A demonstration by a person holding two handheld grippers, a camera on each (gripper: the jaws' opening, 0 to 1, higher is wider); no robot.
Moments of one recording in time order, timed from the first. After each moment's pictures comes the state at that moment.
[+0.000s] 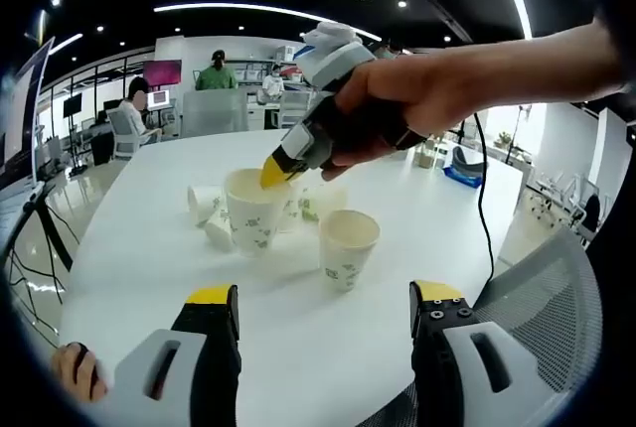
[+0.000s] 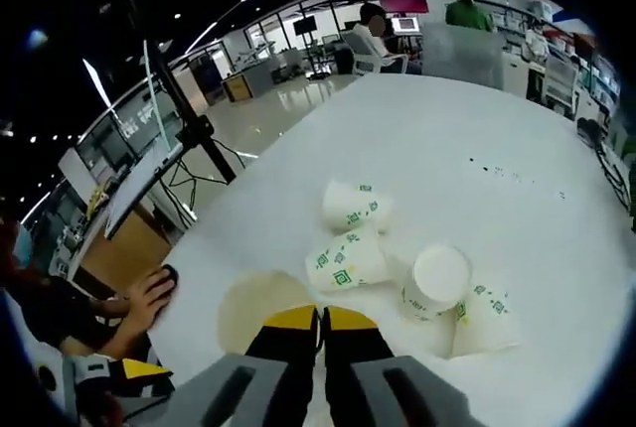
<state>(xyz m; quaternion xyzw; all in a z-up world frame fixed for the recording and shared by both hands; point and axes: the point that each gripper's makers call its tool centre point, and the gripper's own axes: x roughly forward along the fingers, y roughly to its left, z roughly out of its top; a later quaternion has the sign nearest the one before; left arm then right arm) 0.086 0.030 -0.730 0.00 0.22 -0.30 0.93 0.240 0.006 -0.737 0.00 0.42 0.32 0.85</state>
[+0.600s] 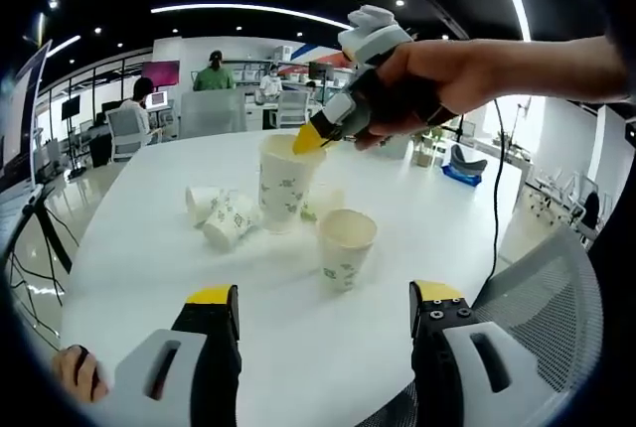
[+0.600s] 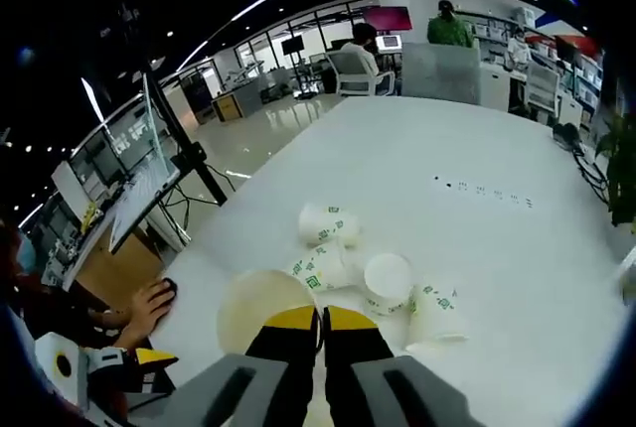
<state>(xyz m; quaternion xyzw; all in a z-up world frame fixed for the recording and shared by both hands) 0.086 0.028 -0.732 0.01 0.22 -0.30 0.93 0.234 -0.044 -0.700 0.01 0.39 0.30 0.87</state>
